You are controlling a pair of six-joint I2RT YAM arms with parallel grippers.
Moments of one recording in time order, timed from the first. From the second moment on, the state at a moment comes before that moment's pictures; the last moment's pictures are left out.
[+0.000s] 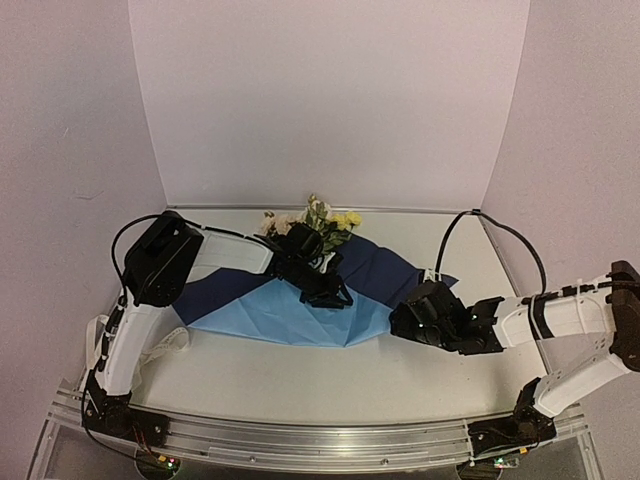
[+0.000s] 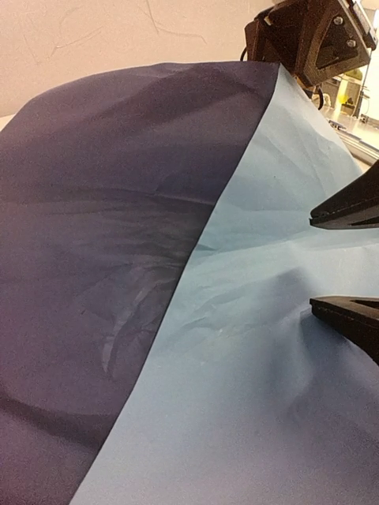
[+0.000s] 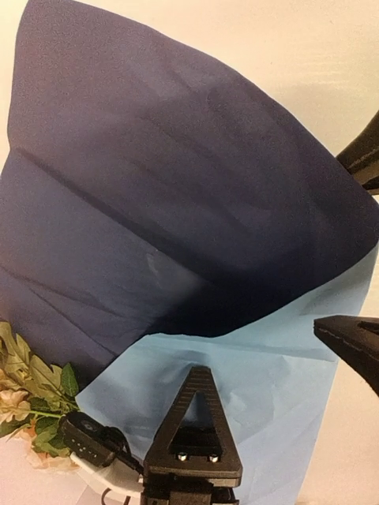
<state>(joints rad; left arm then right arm) -0.79 2.34 1.67 -0.20 0.66 -0.64 0.93 1.39 0.60 -0.04 0.43 0.96</state>
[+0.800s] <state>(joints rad) -0.78 2.03 1.40 -0.18 0.69 -0.63 1.10 1.37 0.84 -0.40 0.57 0.82</state>
